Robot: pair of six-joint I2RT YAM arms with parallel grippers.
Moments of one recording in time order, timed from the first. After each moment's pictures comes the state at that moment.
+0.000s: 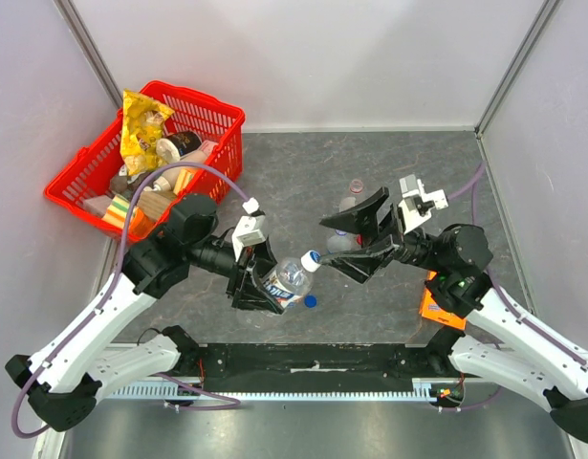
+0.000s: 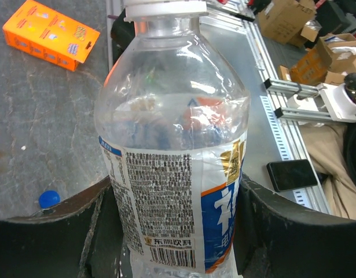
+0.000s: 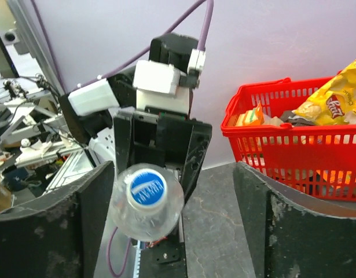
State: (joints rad) left arm -0.71 0.91 1.09 -0.64 1.10 0.03; right arm 0.78 0.81 0.76 0.53 -0.60 0.53
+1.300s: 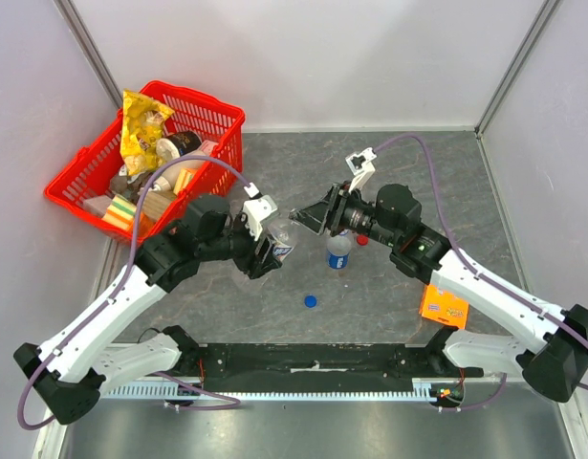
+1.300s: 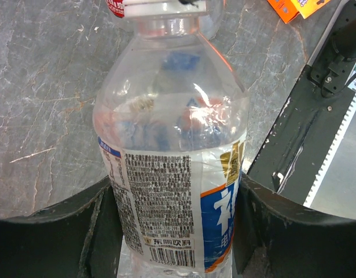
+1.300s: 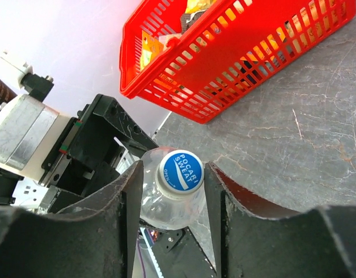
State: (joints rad) left arm -0.71 0.97 1.07 -0.70 0.33 0.08; right arm 0.77 1.14 0.97 0.10 -0.25 0.73
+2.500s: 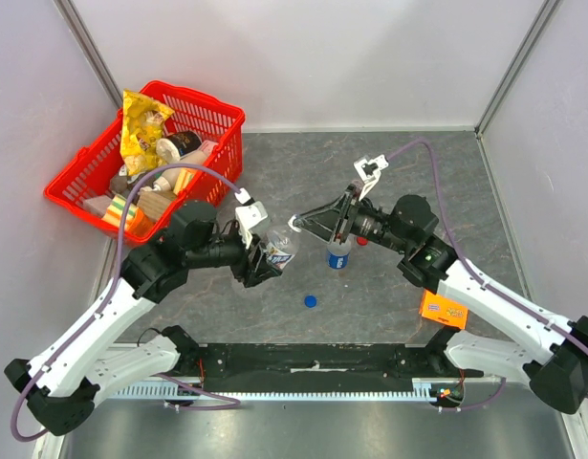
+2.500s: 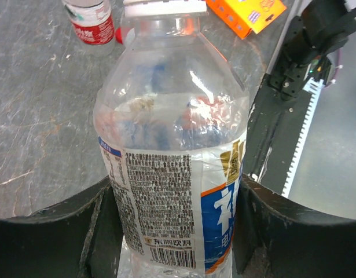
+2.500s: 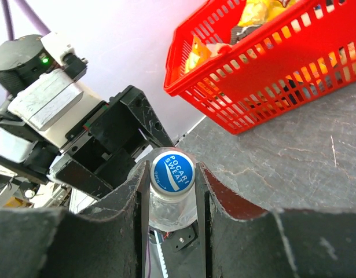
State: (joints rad) left arm -0.71 0.88 1.04 -0.68 0.43 0.07; right arm 0.75 1.07 0.87 0.30 -0.38 0.74
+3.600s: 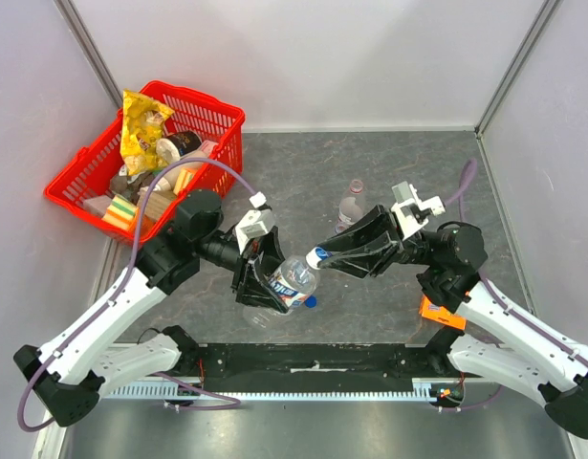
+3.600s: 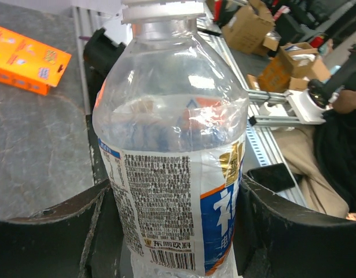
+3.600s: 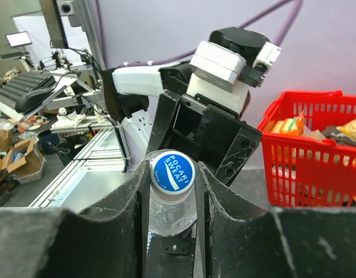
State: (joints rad) left arm -0.71 0.94 1.04 -0.44 1.19 -0.09; right arm 0.75 0.87 0.76 0.69 -0.79 0.57
